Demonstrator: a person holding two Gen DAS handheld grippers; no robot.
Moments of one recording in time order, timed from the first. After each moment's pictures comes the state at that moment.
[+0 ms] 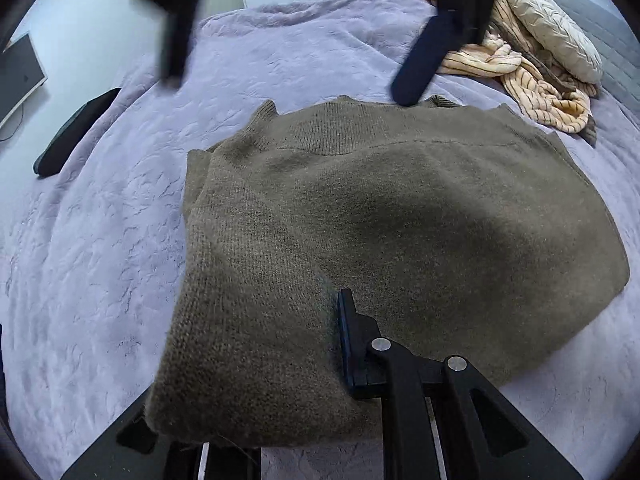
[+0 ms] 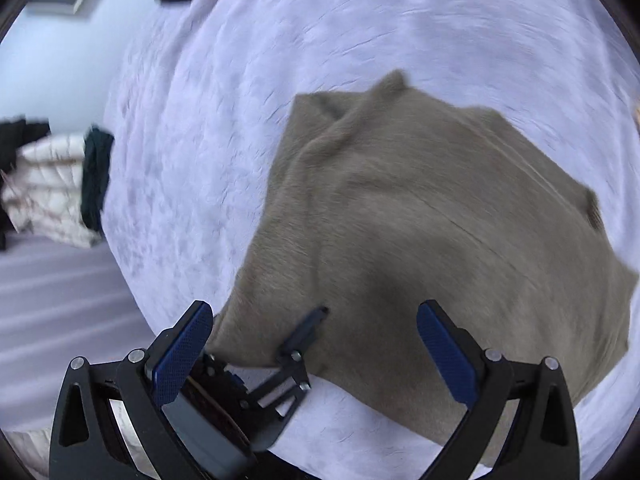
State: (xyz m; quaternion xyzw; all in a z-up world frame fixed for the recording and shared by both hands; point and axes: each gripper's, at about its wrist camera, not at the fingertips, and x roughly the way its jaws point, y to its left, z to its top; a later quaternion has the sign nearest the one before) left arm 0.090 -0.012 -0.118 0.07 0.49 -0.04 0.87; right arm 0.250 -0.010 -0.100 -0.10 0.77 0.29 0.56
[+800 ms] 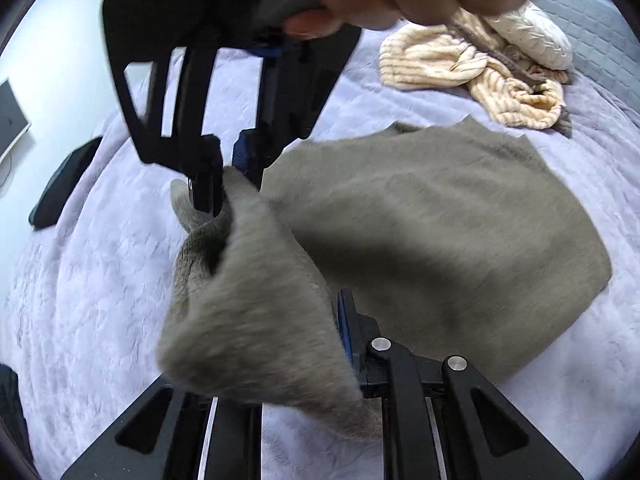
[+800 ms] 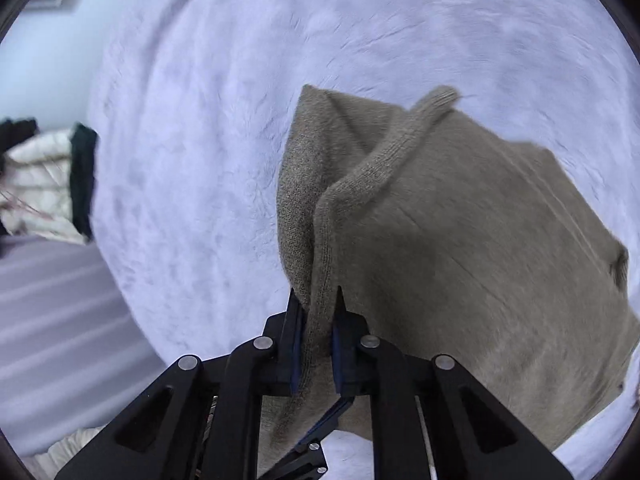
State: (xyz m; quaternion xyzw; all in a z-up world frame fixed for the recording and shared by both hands) left arm 0.091 -0.044 -0.086 0.12 0.45 -0.08 0.88; right arm 0.259 -0.011 -0.127 -0.07 0.78 0.29 0.56
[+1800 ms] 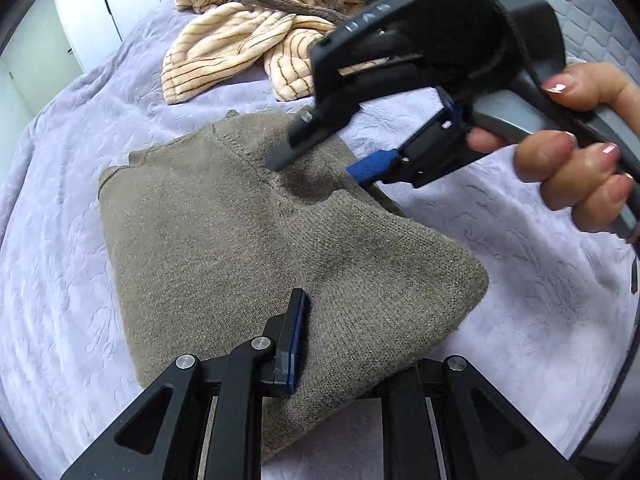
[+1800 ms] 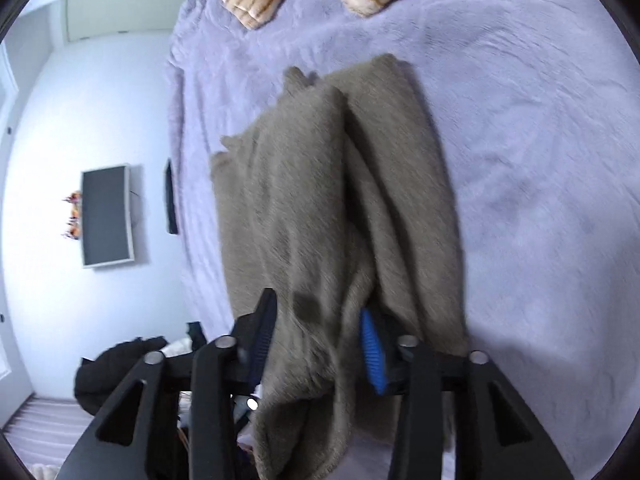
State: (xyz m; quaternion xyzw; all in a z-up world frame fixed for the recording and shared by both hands) left arm 0.086 -0.233 -0.102 0.17 0.49 -0.26 0.81; right arm 0.196 -0.419 -0.148 0.40 0.62 0.19 0.64
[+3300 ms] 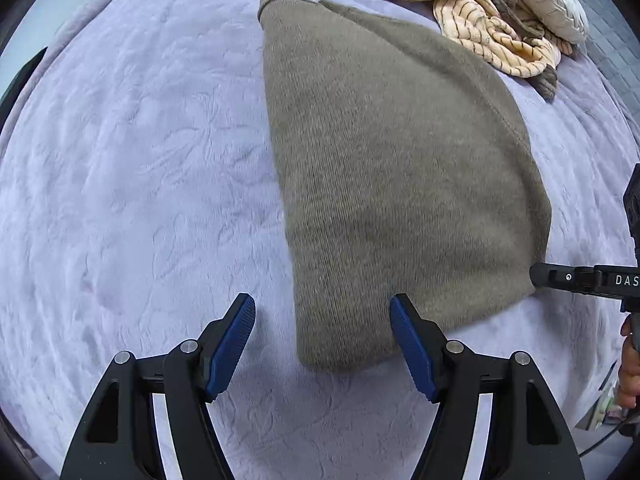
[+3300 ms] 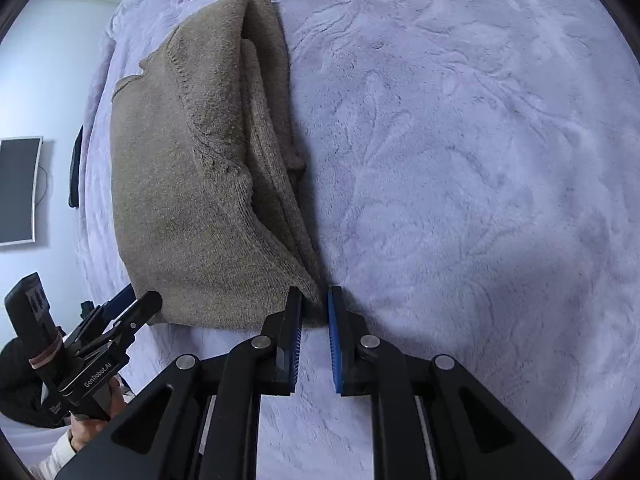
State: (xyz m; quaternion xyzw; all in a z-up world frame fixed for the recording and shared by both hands) left arm 0.105 -0.147 -0.131 0.02 0.63 -0.10 0.77; right arm 0.082 -0.426 -0.136 0.23 0.69 0.05 0.69
